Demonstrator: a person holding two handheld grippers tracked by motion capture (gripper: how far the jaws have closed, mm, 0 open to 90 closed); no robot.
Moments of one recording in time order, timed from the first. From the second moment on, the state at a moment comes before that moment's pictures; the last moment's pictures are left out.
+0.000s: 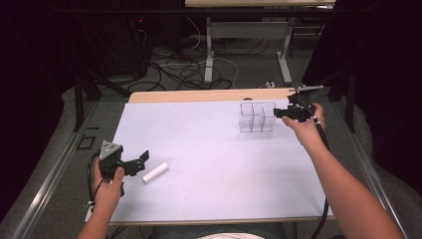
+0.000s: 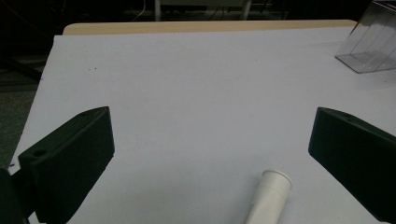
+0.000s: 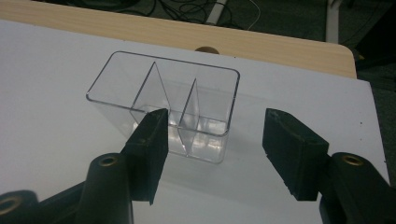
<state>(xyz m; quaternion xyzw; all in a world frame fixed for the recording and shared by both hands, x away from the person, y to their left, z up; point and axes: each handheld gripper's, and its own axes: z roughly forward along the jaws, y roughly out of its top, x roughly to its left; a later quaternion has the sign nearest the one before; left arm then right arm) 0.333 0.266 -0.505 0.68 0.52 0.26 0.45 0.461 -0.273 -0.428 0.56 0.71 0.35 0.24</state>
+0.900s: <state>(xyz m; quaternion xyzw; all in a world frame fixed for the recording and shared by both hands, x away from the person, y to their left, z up) 0.333 0.266 -0.505 0.68 0.53 0.25 0.45 0.512 -0.271 -0.451 0.61 0.70 0.30 0.21</state>
